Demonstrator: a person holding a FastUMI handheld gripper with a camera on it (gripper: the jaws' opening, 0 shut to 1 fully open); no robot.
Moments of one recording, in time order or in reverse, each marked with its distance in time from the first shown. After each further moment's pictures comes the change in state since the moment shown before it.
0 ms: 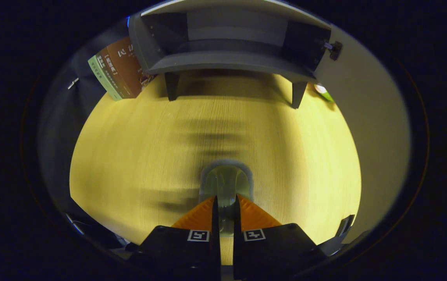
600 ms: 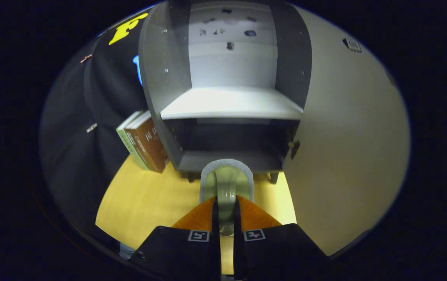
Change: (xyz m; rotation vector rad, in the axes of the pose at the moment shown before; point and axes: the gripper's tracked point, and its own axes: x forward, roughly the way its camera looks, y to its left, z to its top) arm -0.180 0.002 0.170 0.013 -0.496 0.054
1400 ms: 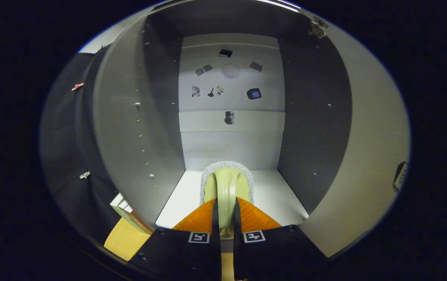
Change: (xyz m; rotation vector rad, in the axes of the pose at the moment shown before) arm 0.081 0.003 0.222 0.023 -0.302 -0.041
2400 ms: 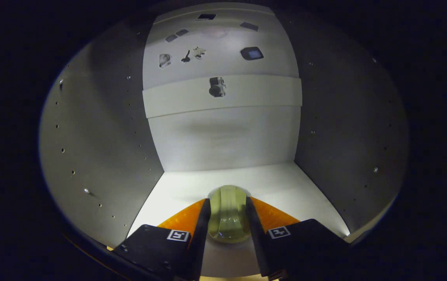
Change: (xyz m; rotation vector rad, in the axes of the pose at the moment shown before) arm 0.133 -0.008 -0.029 0.070 0.051 0.000
